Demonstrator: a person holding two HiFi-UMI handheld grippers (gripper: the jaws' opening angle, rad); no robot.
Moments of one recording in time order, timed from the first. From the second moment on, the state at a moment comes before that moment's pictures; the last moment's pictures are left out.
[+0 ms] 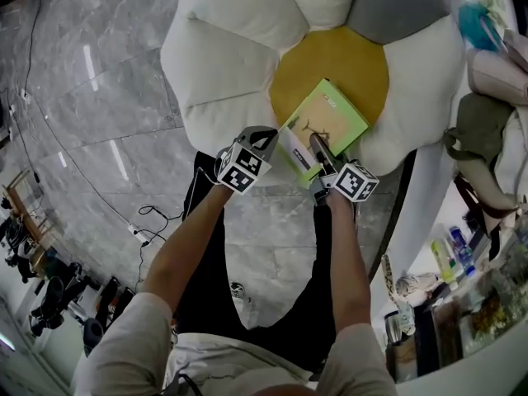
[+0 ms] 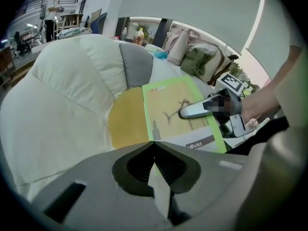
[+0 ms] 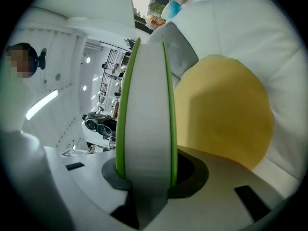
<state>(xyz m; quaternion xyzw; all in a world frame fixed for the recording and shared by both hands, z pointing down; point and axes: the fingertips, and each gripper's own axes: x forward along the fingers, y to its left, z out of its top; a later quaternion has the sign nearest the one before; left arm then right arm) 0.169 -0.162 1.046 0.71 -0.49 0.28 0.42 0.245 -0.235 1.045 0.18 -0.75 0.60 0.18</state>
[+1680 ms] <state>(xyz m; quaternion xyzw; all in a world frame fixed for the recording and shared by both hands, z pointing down) 0.189 -0.192 1.113 0.61 -0.52 0.29 0.52 0.342 -0.266 1.094 0.23 -0.69 0.62 0.29</state>
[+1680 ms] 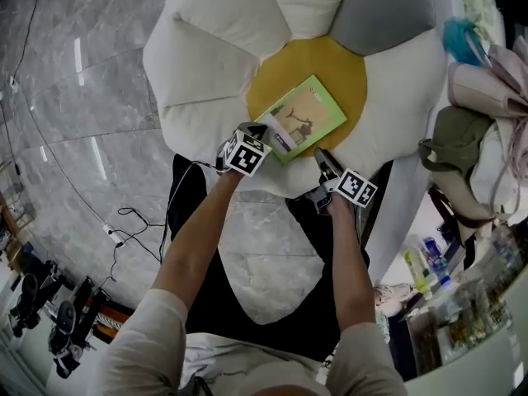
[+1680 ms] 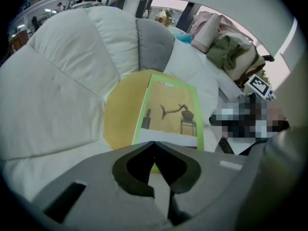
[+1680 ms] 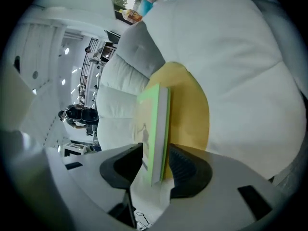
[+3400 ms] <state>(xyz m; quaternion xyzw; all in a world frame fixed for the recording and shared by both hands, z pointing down) 0.060 -0.091 0.655 0.81 -0.40 0.25 0.35 0.192 -0.084 0.687 0.54 -0.67 0.51 0.07</state>
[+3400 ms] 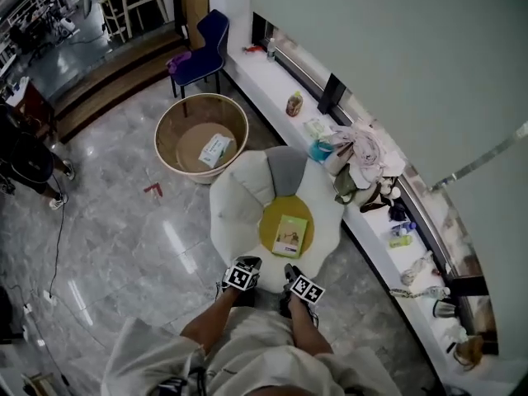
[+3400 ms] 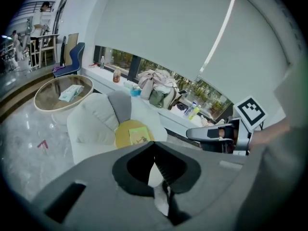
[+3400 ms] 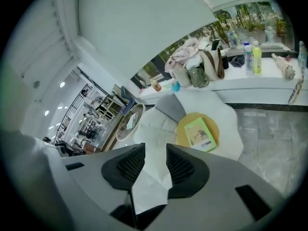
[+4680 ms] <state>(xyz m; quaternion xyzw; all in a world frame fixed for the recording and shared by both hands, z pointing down) 0.149 0.066 0.599 0.81 -0.46 0.20 0.30 0.249 0.034 0.596 0.43 -0.83 0.32 0.15</state>
